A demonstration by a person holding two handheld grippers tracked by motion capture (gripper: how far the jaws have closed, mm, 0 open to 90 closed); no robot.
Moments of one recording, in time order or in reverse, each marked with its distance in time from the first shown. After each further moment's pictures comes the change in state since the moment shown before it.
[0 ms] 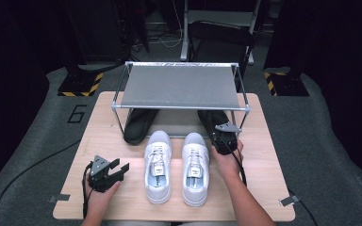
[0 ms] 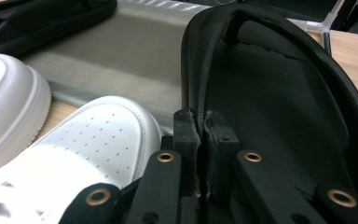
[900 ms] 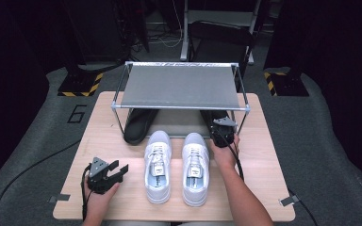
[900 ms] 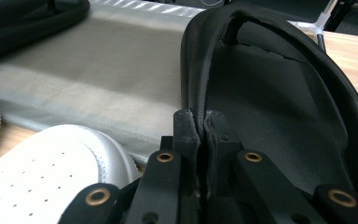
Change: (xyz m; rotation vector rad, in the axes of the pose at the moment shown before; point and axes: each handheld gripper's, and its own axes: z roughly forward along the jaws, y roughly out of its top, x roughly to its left) left arm 0.000 -0.005 -0.003 0.002 0.001 -0.026; right arm -0.008 0.006 0.037 -0.007 -0.046 0.026
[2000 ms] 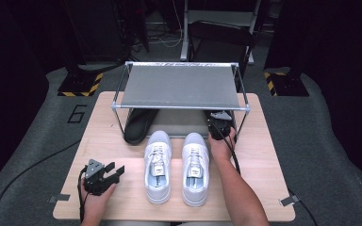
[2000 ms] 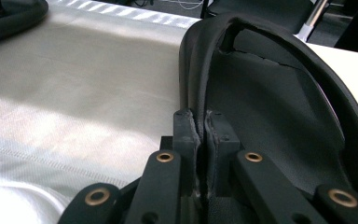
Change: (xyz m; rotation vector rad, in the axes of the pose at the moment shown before) left arm 0.010 -0.007 -0.006 0.011 0.024 -0.038; right arm -0.002 0.011 0.037 -0.011 -0.106 -0.008
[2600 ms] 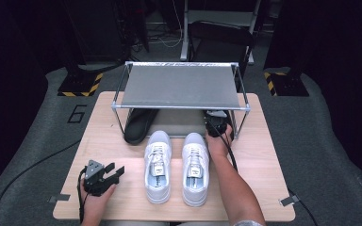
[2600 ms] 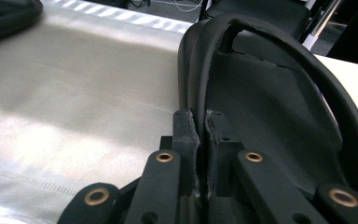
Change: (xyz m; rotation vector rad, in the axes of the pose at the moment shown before) left arm -0.001 -0.002 0.000 0.007 0.000 0.003; right arm 0.015 0.007 0.011 0.045 0.008 0.063
